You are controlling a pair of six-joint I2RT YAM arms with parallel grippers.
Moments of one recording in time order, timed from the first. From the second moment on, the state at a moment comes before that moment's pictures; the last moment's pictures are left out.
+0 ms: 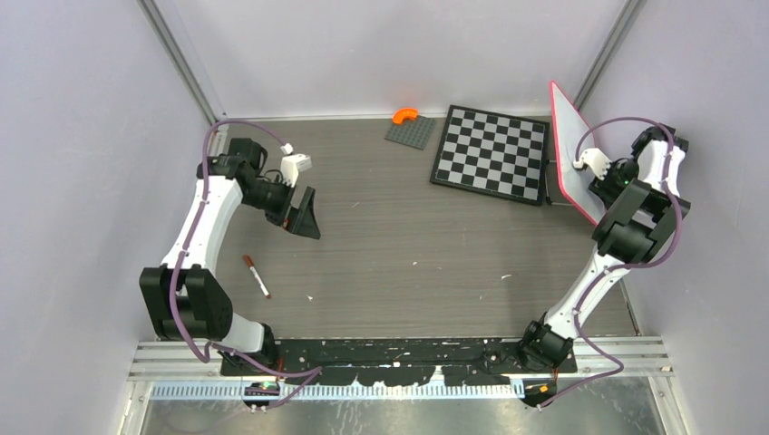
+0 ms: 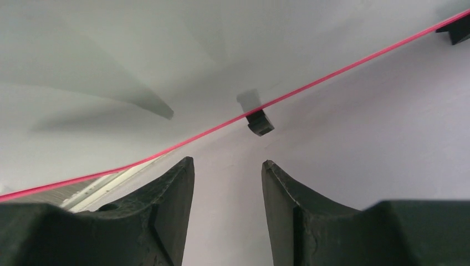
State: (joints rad) left arm -0.02 1.45 1.33 -1.20 0.72 0.47; right arm -0.59 2.17 1.92 -1.13 -0.17 -1.57
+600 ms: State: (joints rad) left arm -0.07 1.46 1.38 -1.21 0.68 0.42; right arm -0.60 2.23 1.98 -1.10 -0.16 -1.72
